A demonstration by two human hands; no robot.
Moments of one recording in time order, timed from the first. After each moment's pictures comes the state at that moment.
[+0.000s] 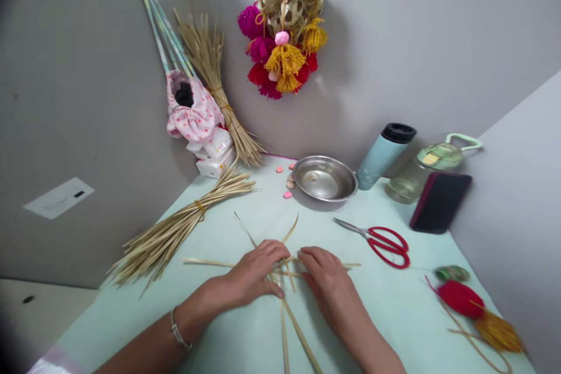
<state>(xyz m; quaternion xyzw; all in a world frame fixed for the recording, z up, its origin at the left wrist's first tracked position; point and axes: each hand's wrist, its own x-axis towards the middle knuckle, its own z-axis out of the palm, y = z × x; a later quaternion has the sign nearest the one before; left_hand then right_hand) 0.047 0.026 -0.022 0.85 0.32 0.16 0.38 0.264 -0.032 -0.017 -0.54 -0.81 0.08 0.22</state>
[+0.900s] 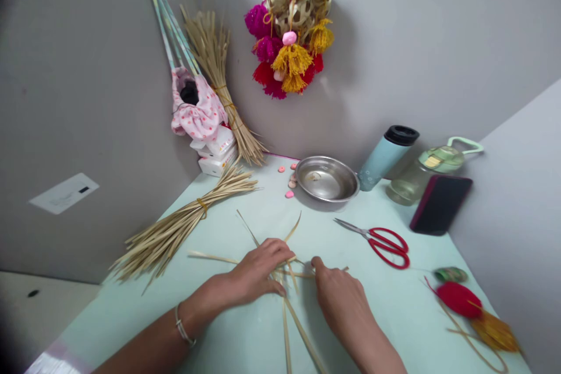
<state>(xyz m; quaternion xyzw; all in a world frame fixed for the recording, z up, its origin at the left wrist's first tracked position) 0.046 0.025 -0.019 0.86 0.30 0.16 0.39 0.251 -0.037 0.009 -0.69 -0.72 0.08 -0.05</state>
